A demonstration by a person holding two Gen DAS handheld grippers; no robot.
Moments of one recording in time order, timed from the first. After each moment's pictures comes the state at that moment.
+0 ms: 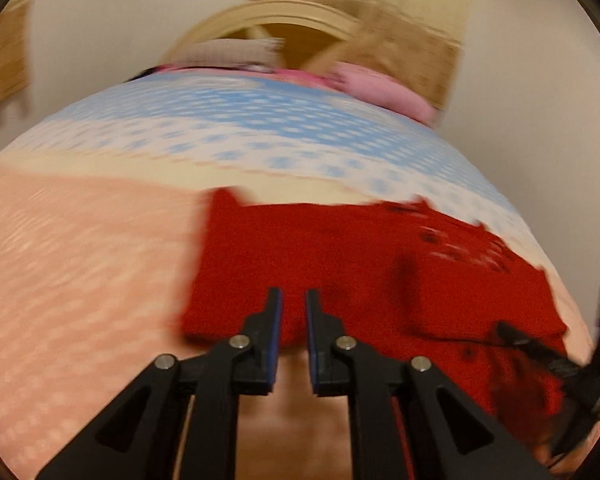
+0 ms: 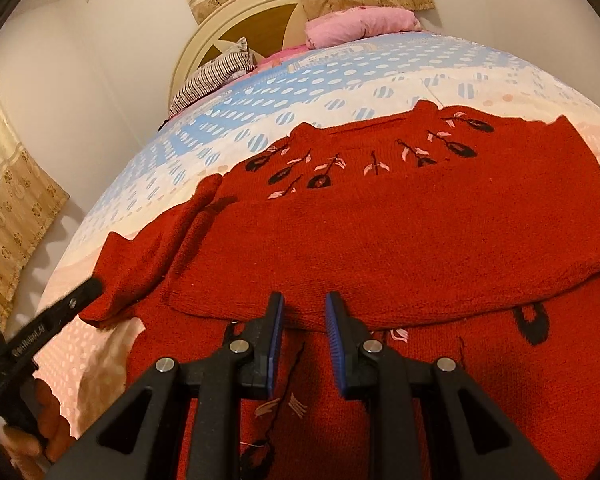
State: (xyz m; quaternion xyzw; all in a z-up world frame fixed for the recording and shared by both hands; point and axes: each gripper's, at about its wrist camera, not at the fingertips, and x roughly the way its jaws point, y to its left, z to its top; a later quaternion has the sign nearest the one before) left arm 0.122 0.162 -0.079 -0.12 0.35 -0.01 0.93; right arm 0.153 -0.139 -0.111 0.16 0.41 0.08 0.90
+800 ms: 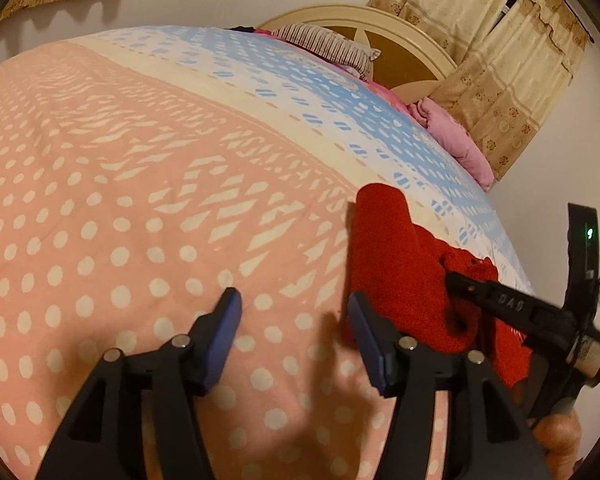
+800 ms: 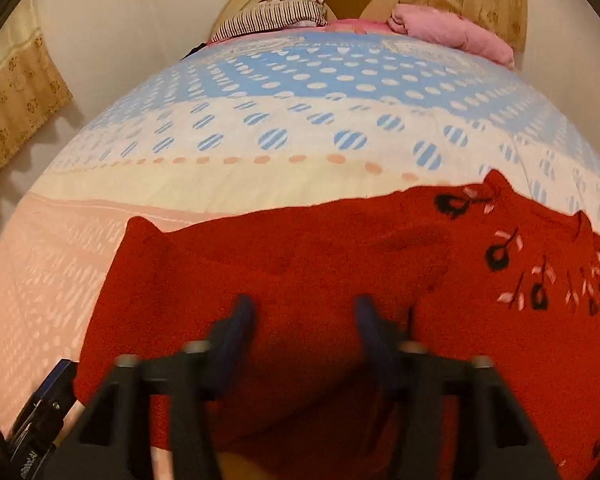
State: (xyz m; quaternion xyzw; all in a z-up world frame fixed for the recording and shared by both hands) left arm 0.116 0.238 -0.122 -0.27 0.36 0.05 0.89; right arm 0.261 0.042 -0.107 -0.01 0.46 0.12 0.88
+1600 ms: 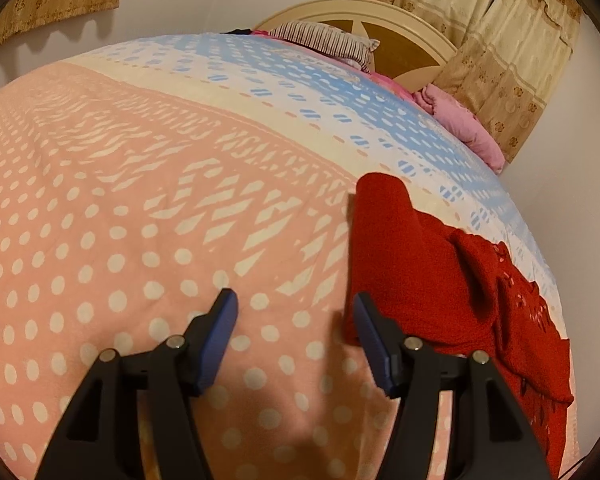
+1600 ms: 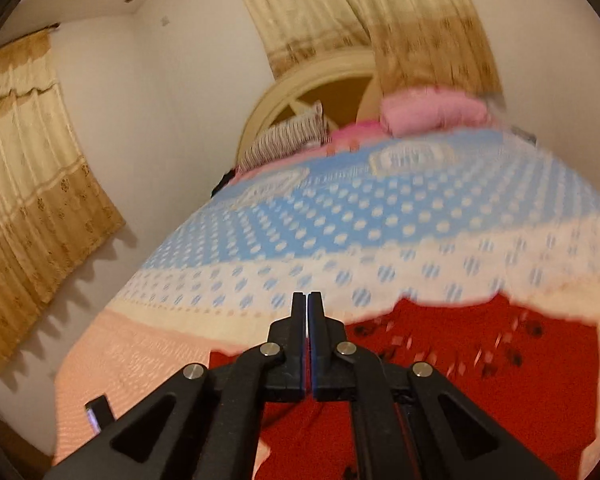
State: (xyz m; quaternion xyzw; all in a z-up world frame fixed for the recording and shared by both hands) left arm 0.123 0.227 -0.120 -0.23 0.37 0.07 0.90; right arm 0.211 -0.097 0.044 0.14 0.31 0.18 0.93
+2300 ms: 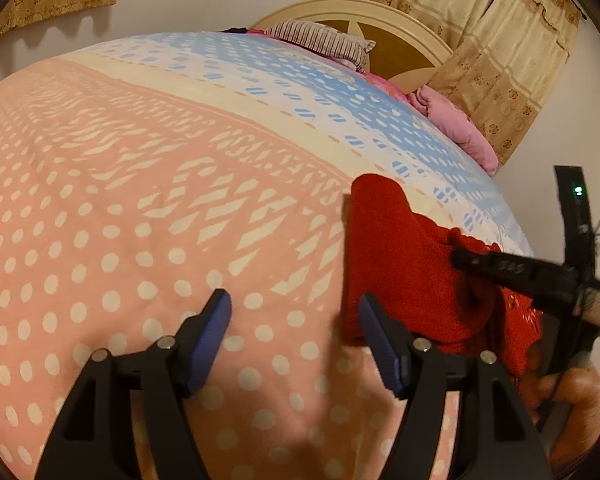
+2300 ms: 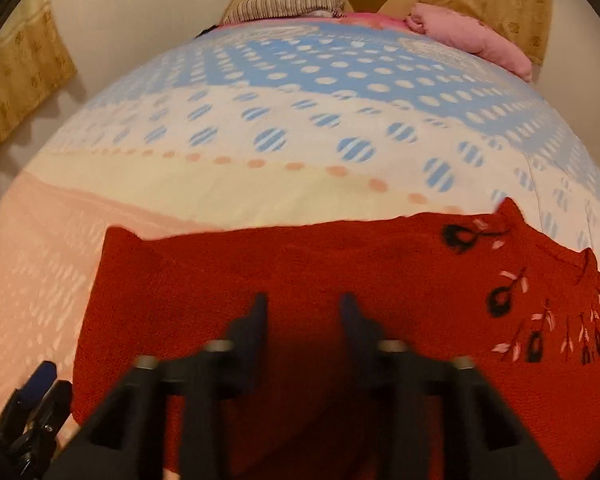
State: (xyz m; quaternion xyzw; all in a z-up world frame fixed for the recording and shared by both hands) left arm 0.123 0.228 -0.121 -0.24 0.37 0.06 0.90; right arm 0.295 0.039 -0.109 -0.04 0.48 0.14 0.87
